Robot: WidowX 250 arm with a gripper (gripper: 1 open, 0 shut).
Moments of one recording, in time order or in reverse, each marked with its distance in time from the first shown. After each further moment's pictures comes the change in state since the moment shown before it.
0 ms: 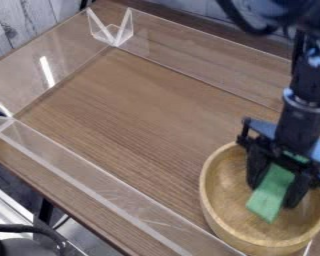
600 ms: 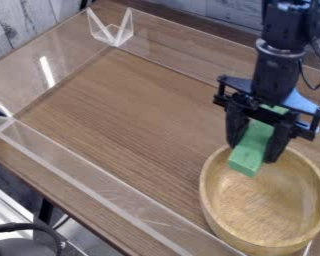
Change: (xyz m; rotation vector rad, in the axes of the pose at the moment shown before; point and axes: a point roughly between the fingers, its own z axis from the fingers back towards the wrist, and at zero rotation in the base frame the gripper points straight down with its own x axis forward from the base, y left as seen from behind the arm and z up) arm 0.001 0.027 0.036 -0.009 -0.046 0.077
